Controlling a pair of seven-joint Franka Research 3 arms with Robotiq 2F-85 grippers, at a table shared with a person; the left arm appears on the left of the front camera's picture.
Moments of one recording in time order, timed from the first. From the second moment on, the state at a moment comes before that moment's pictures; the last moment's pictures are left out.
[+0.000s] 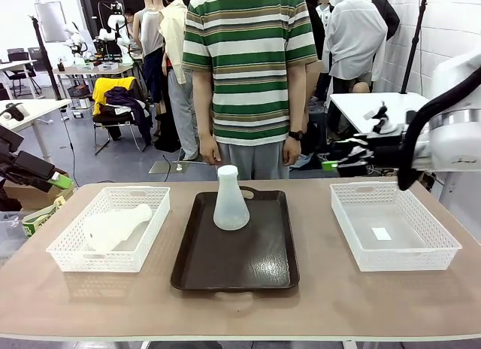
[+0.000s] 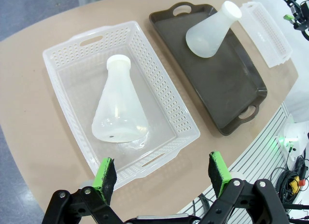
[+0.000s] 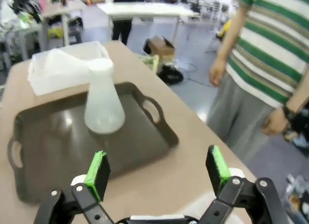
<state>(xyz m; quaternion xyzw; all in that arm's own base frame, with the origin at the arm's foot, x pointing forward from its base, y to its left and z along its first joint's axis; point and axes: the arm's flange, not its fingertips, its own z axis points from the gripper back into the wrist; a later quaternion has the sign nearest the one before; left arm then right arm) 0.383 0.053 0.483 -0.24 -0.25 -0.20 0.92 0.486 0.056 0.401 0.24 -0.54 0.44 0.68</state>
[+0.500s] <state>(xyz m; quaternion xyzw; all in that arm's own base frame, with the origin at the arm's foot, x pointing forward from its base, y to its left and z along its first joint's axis) 0.383 0.053 0.483 -0.24 -0.25 -0.20 0.92 0.457 0.003 0.395 0.24 -0.48 0.42 0.73</state>
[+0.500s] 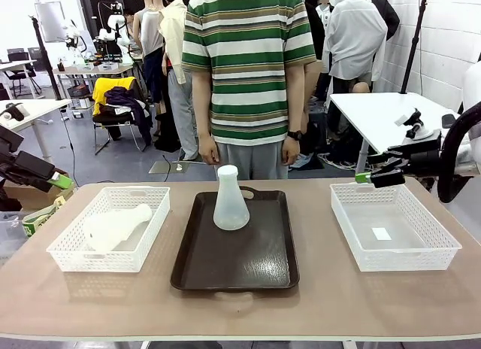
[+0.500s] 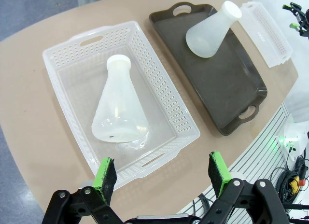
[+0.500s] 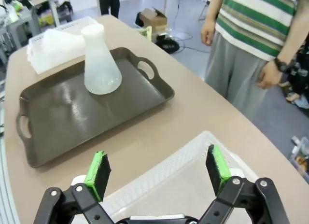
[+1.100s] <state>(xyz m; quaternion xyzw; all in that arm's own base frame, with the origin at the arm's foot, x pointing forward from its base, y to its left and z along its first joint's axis) 0.383 0.053 0.483 -0.24 -0.25 -0.20 0.92 0.458 0.002 0.396 0.23 -0.49 0.42 0.73</state>
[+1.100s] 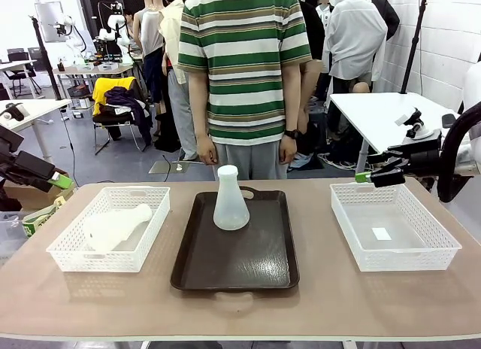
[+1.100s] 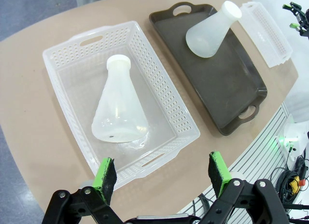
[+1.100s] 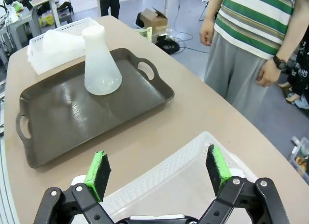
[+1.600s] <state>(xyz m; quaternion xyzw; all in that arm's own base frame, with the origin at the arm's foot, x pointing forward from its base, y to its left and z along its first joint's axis) 0.383 0.053 0.483 -0.24 -0.25 -0.20 0.92 0.458 0.002 0.396 0.23 -0.49 0.42 0.73</state>
